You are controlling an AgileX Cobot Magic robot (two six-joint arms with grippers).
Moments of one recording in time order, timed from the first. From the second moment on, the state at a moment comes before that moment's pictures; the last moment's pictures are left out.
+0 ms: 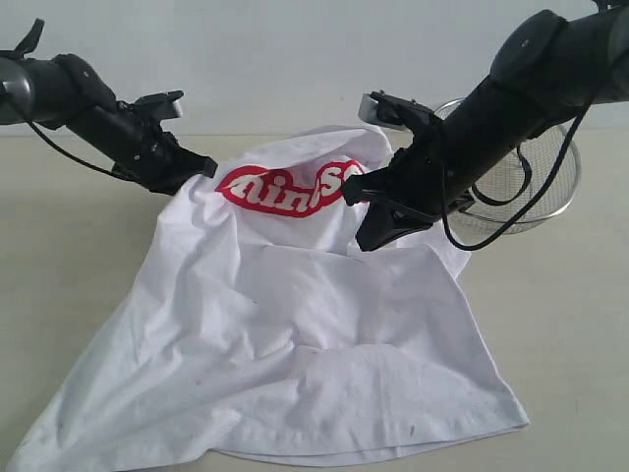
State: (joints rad) left arm -0.08 2.44 -1.92 -0.57 0.83 0.59; right arm 0.17 1.96 -1.35 0.71 0.88 -0.58
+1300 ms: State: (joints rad) left arm 0.06 2.46 -1.96 -0.25 0.80 0.34; right arm 0.17 1.96 -1.35 0.71 0.88 -0.58
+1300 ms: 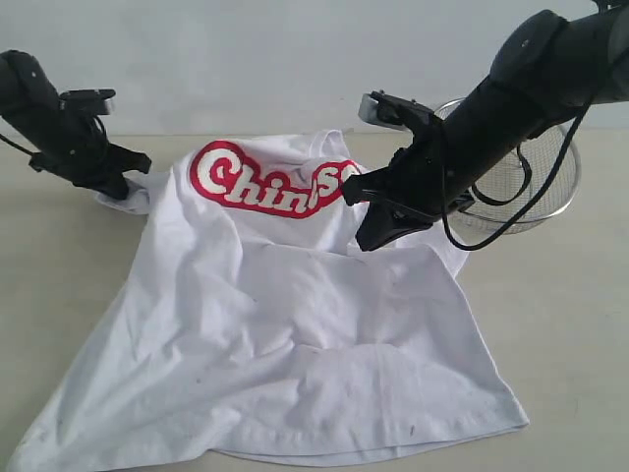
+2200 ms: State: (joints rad) left arm 0.12 2.27 -1.95 -0.38 0.90 0.41; right arm 0.17 1.96 -1.35 0.91 0.94 -0.74
